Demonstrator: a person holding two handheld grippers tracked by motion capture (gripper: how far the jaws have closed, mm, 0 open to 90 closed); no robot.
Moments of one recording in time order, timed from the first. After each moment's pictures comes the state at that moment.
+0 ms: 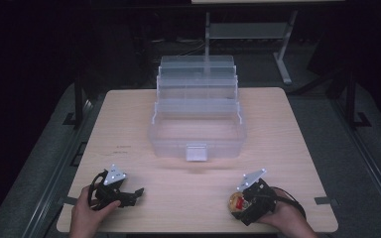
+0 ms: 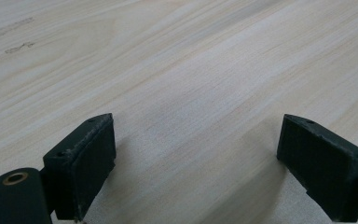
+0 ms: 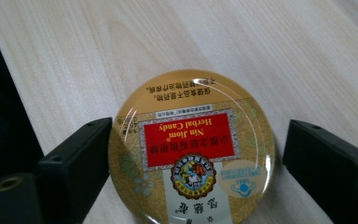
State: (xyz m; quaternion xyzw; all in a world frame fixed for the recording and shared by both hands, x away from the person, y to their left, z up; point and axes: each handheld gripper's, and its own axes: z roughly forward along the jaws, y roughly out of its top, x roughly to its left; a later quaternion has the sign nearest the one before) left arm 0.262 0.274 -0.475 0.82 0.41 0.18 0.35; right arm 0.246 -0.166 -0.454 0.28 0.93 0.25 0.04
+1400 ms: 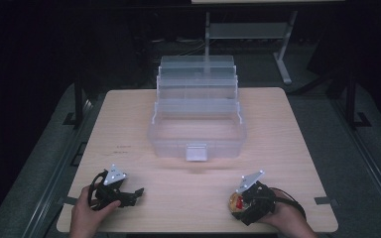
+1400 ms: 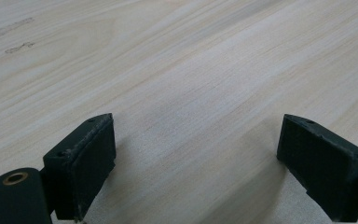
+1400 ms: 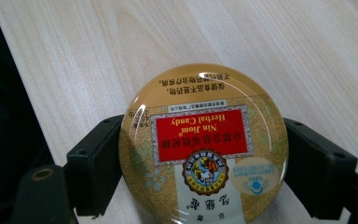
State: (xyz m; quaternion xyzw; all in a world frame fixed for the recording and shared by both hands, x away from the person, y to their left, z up) left arm 0.262 0.274 -0.475 0.82 0.41 0.18 0.35; right arm 0.244 -0.164 -0.454 0.26 0.94 0.24 0.04
